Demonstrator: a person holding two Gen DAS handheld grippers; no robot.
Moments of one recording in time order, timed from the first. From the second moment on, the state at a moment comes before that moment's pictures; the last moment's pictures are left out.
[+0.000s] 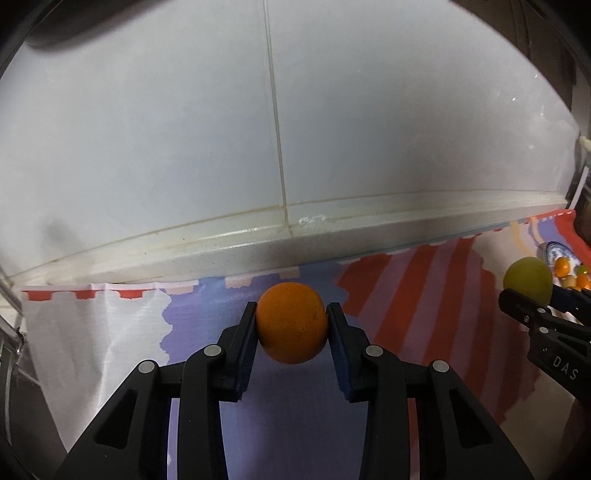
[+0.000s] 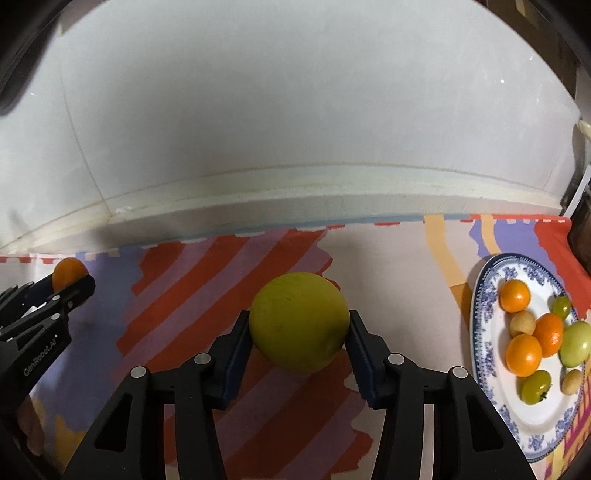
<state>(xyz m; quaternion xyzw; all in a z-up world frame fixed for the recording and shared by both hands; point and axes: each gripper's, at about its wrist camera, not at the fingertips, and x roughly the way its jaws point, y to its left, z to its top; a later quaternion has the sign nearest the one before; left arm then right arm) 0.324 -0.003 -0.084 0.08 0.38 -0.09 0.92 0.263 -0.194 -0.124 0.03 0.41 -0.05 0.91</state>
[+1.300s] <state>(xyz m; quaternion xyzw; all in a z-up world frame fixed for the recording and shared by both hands) 0.154 -0.049 0.046 0.07 0.27 -0.19 0.94 0.098 -0.235 0.007 0.04 0.28 -0.02 0.96</state>
